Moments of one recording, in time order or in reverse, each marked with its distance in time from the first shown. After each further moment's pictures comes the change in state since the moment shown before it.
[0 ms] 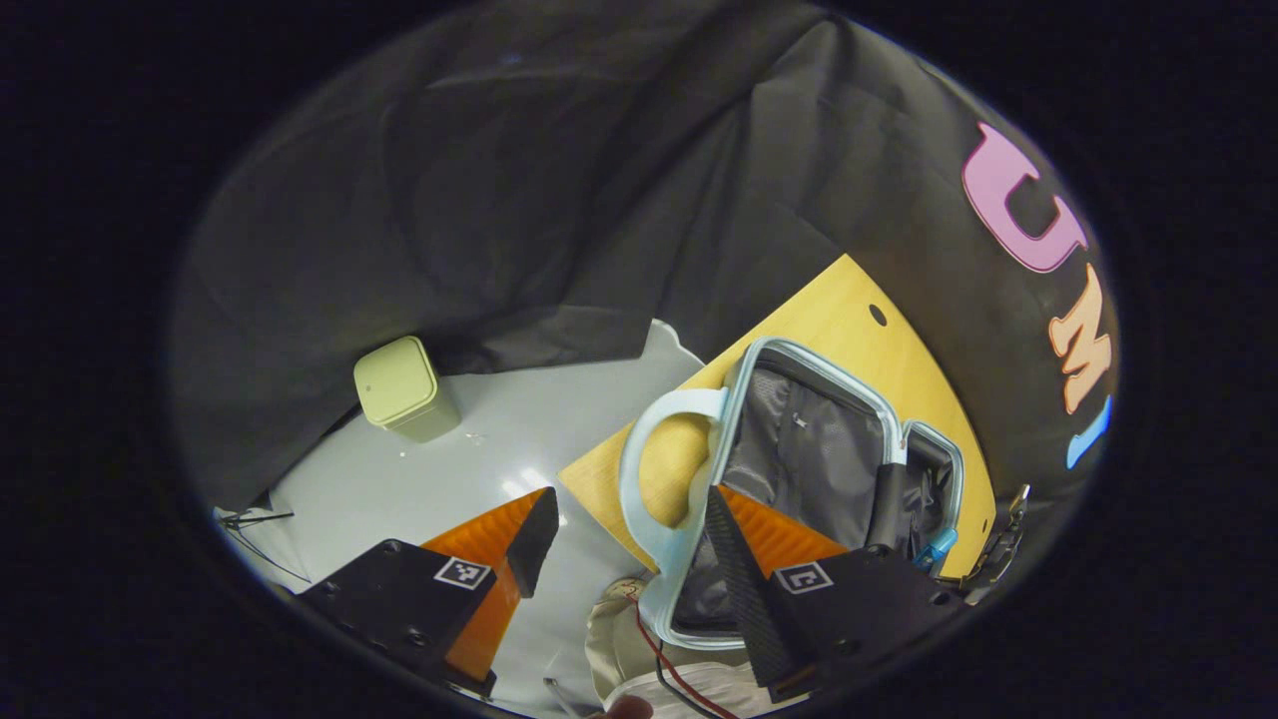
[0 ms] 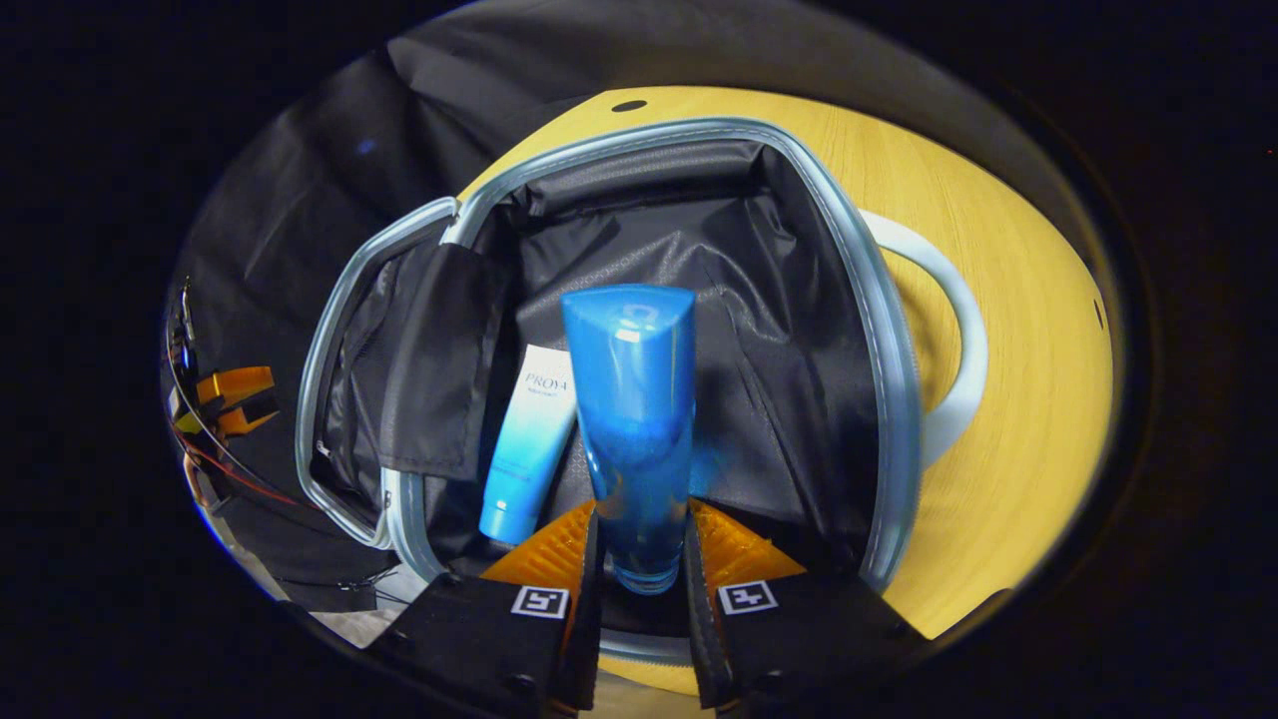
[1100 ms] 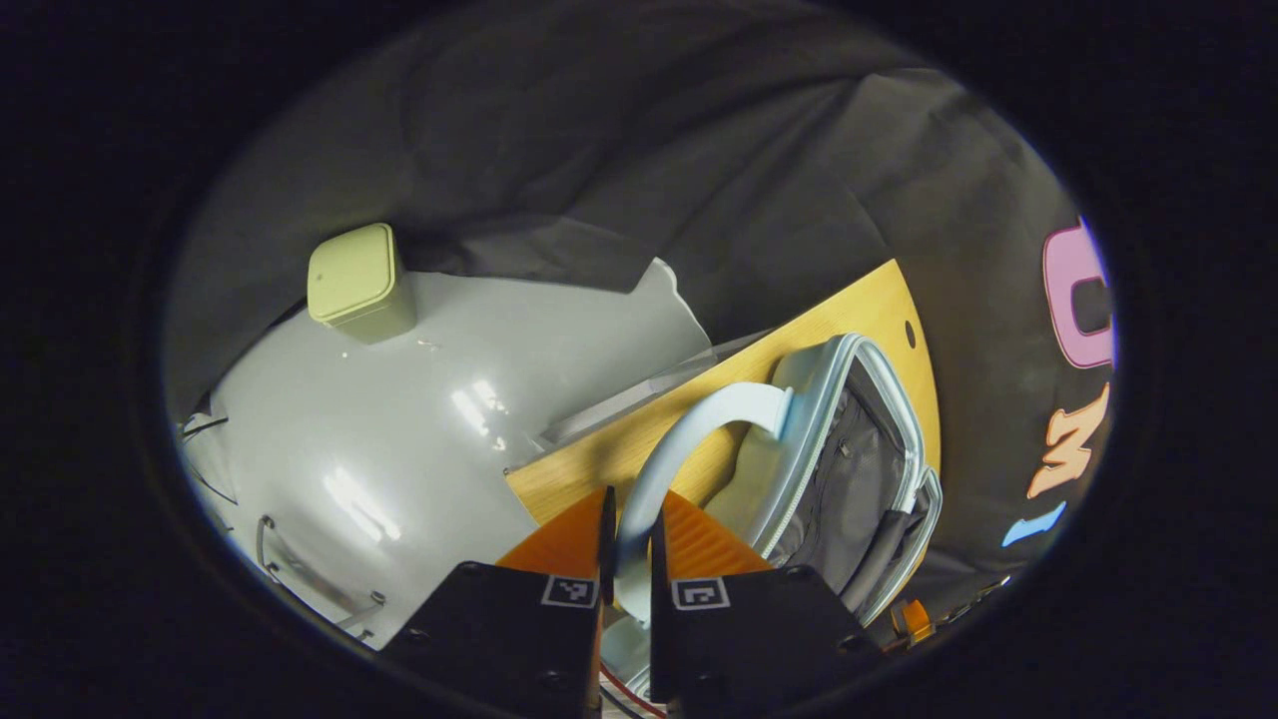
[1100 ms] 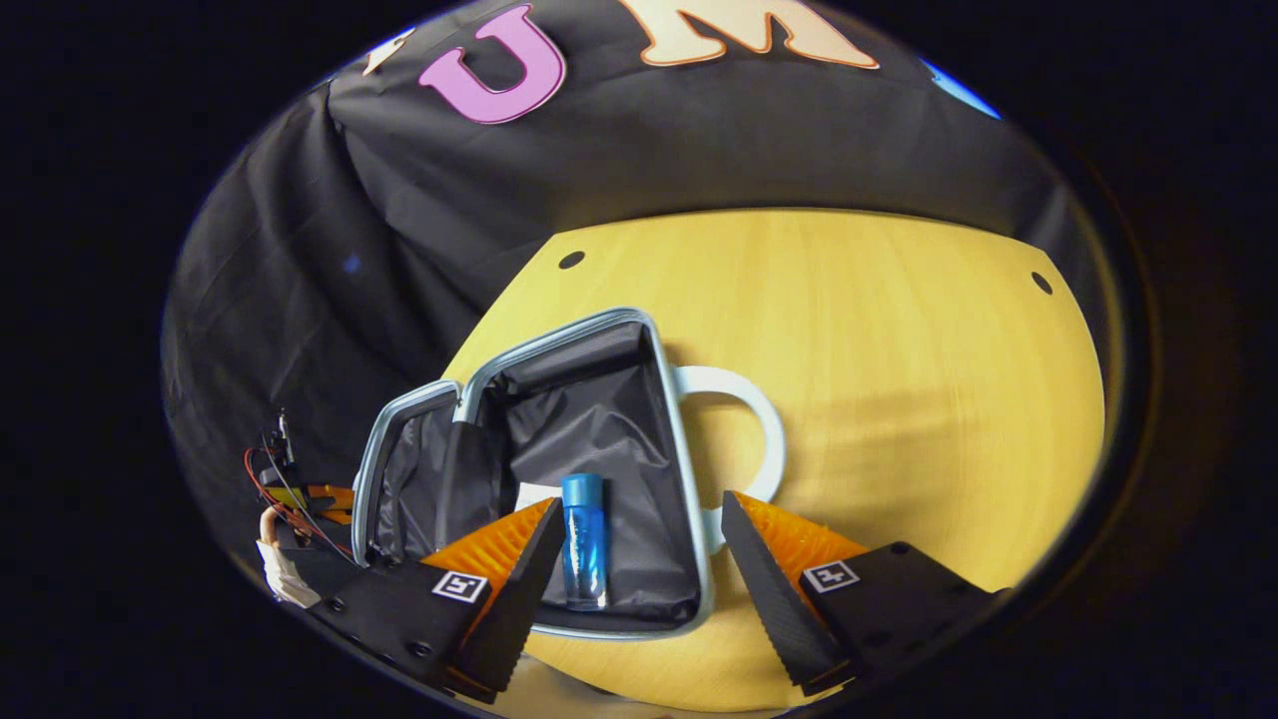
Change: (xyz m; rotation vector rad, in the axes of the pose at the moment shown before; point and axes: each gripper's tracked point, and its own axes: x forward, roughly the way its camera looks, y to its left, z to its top) left arm 0.094 0.003 -0.022 -0.255 0.175 -0.104; right arm -0.103 -0.065 0.069 0.222 -0.396 0.018
